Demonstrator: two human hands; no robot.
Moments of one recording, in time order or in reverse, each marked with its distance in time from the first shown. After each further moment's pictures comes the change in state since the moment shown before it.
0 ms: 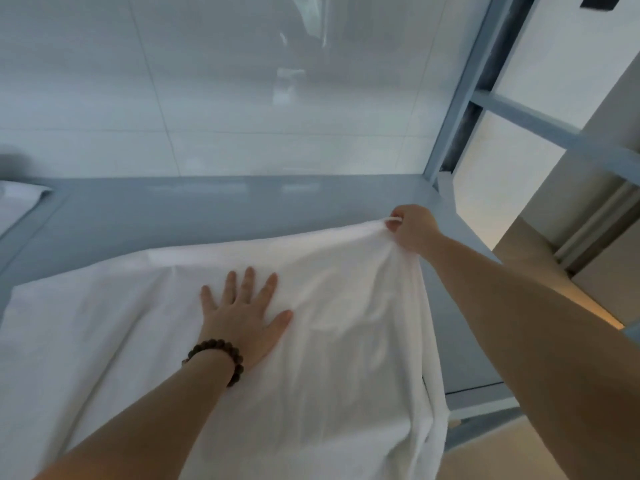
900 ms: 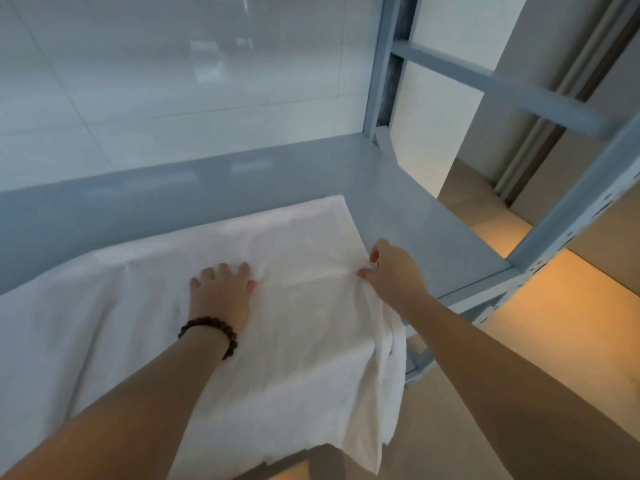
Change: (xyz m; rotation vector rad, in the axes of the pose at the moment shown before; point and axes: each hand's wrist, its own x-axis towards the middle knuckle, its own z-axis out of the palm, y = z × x) left_hand -0.016 0.032 -0.027 0.128 0.038 0.106; right_hand -0.185 0.020 0.001 0.001 -0.078 0.249
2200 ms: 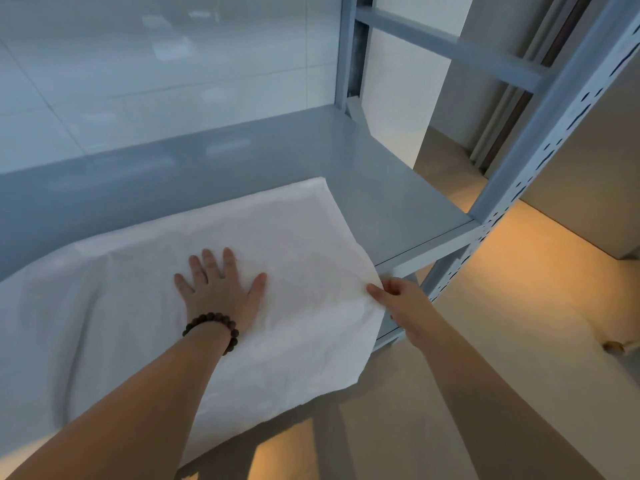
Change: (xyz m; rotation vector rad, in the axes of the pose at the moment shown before) left_hand -0.059 0.023 0.014 -0.125 -0.113 -0.114; right_hand -0.108 0.075 0.023 0.733 -0.113 0.353
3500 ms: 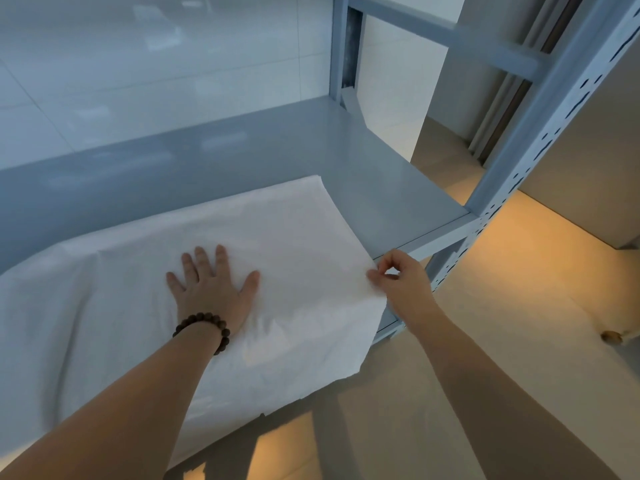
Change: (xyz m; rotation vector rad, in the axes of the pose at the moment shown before) left_hand 0.000 -0.002 0.003 0.007 0.010 0.004; right_hand -0.002 -0.014 -0.006 0.015 0.119 -0.243
